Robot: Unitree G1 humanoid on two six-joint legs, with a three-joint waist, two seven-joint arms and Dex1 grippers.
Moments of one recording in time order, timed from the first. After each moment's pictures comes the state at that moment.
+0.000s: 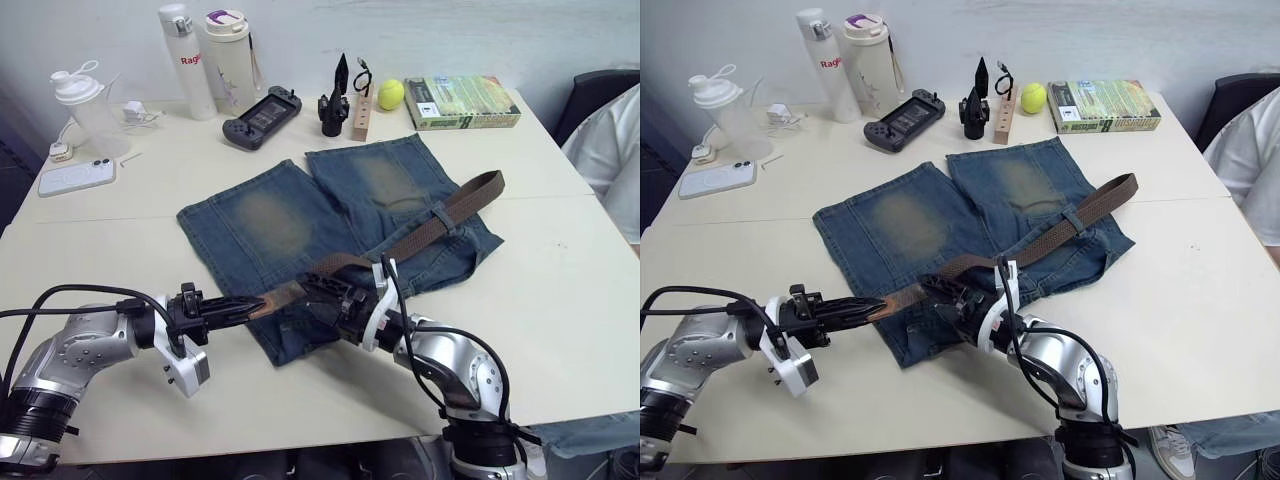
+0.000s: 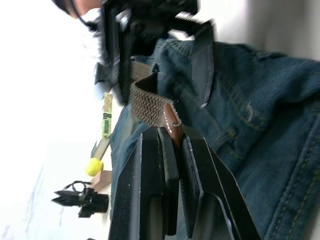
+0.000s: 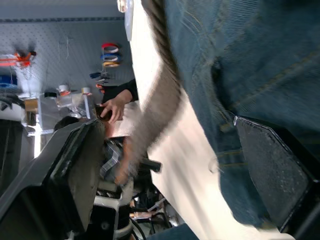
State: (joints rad) left arm -0.19 0.91 -0.05 0.12 0.13 -1.15 -0.54; right arm -0.23 0.01 -0.01 -0.26 1.95 0.91 -0.65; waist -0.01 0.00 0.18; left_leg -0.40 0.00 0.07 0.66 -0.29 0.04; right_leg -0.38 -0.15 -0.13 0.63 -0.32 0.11
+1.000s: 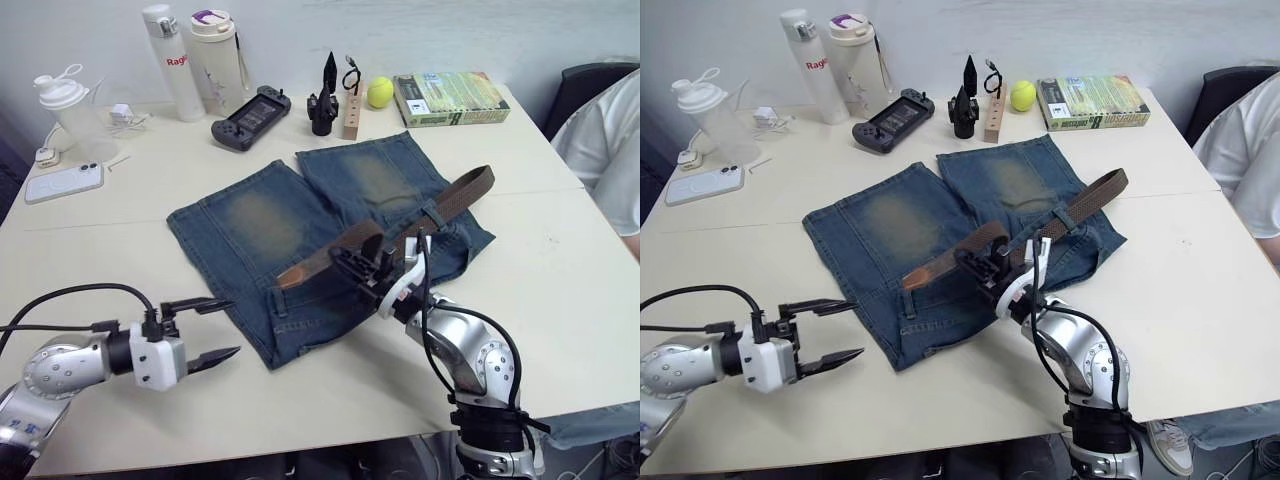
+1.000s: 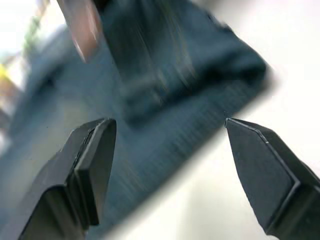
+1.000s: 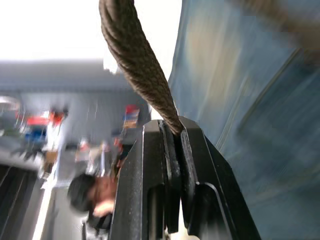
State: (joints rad) left arm 0.16 1.04 0.00 -0.03 -0.32 -0.66 -0.77; right arm -0.27 -0.05 -0.08 -0.26 1.74 0.73 -0.41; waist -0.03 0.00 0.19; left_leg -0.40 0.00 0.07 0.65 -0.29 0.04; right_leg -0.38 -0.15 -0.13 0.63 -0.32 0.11
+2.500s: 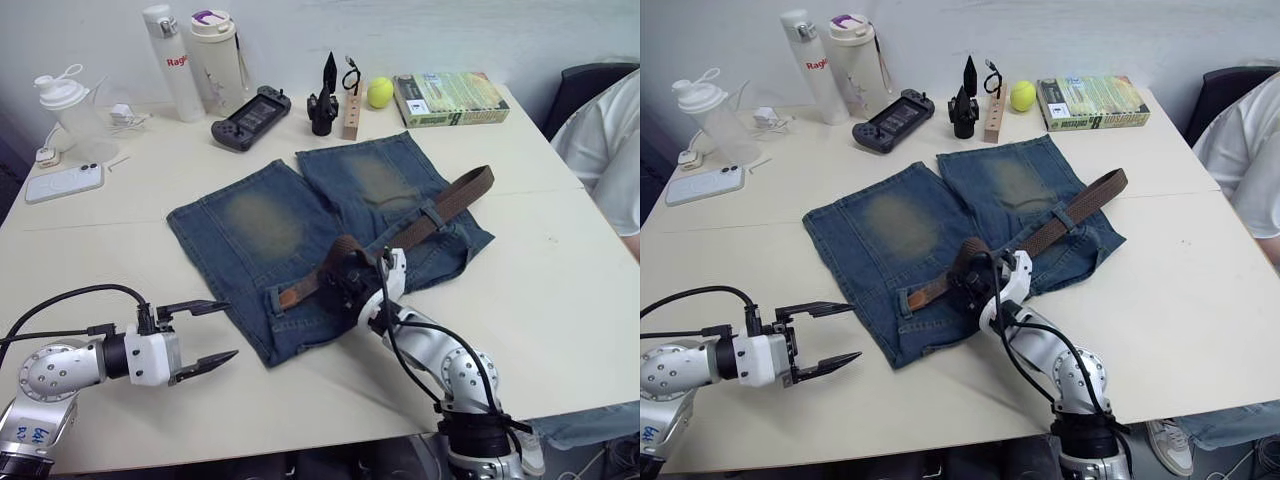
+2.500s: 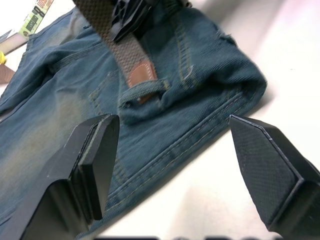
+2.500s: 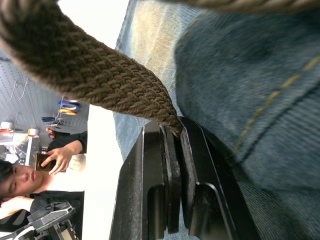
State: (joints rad) left arm 0.13 0.88 0.12 -0.06 -0.28 -0.60 -0.94; right arm -0.27 0.02 0.04 -0.20 1.32 0.81 -0.26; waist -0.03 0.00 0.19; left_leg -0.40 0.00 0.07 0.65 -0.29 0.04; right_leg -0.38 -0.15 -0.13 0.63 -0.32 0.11
